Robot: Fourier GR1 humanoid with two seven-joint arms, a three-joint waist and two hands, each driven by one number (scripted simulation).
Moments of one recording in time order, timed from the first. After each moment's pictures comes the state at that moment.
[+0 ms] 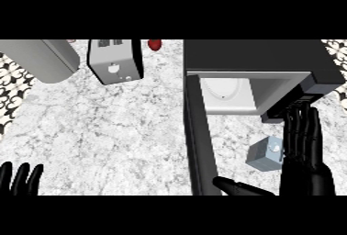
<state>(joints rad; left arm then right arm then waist) 0.65 0.05 -0.26 -2.38 0.03 0.04 -0.18 0.16 -0.03 0.36 -2.11 0.22 -0.49 0.06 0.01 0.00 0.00</state>
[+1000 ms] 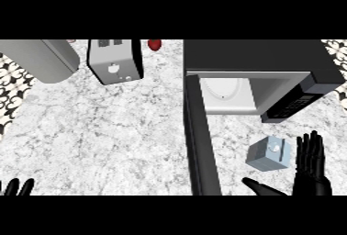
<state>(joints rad) 0.76 0.08 -0.22 -2.37 0.08 -0.02 -0.29 0.33 -0.05 0.09 -1.74 -0.08 -0.34 -0.41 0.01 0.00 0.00</state>
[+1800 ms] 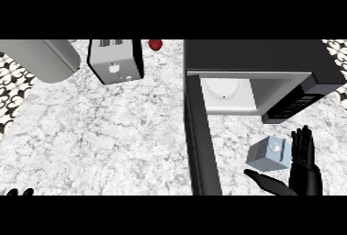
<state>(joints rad) 0.83 0.08 -0.23 -2.38 0.10 -0.07 -0.35 0.19 -0.08 -0.02 -1.44 -0.10 -0.24 -0.59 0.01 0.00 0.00</state>
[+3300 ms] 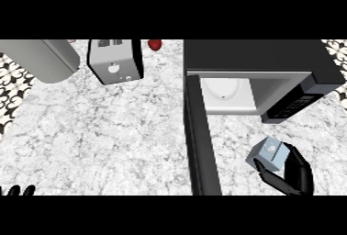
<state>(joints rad) 0.81 0.07 -0.21 -2.36 0.11 -0.07 -0.33 -0.01 -0.13 -0.14 -0.94 -0.14 0.02 -0.93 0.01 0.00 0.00</state>
